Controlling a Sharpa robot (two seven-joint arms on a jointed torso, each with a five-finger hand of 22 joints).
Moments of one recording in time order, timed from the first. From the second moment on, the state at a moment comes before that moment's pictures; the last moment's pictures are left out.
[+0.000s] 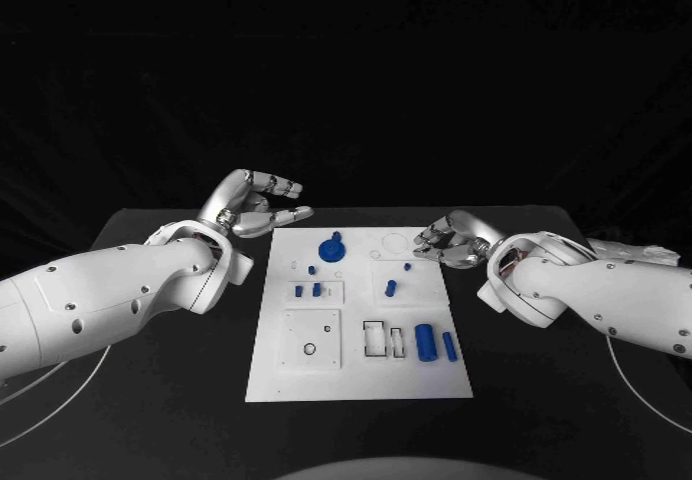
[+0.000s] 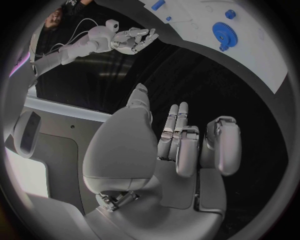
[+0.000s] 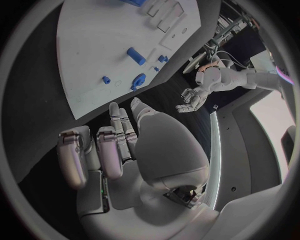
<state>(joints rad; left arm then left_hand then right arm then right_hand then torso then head) 1.31 -0.77 -0.22 1.40 -0.61 -0.64 0.43 1.36 -0.17 -0.11 0.30 0.22 0.97 0.17 0.09 0.09 1.05 0.11 0.07 0.07 1.47 0.04 1.57 1.31 0.02 1.47 0.14 1.44 1.31 1.25 -0.91 -0.21 1.55 -1.03 -0.47 -0.11 1.41 0.00 0.21 0.20 0.08 0.89 0.18 0.12 0.11 0.88 0.14 0.29 0.38 1.47 0.06 1.57 1.31 0.01 1.47 0.17 1.57 1.31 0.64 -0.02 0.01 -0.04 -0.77</state>
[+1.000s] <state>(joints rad) 1.30 -0.77 -0.22 1.44 -0.41 -0.66 0.44 1.35 -0.12 -0.10 0.30 0.22 0.97 0.17 0.08 0.09 1.05 0.11 0.07 0.06 1.47 0.04 1.57 1.31 0.02 1.47 0.14 1.45 1.31 1.23 -0.78 -0.21 1.42 -1.63 -0.31 -0.23 1.44 -0.01 0.20 0.18 0.06 0.97 0.14 0.10 0.09 1.03 0.13 0.16 0.12 1.46 0.07 1.57 1.31 0.01 1.47 0.18 1.57 1.31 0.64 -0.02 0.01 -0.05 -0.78</state>
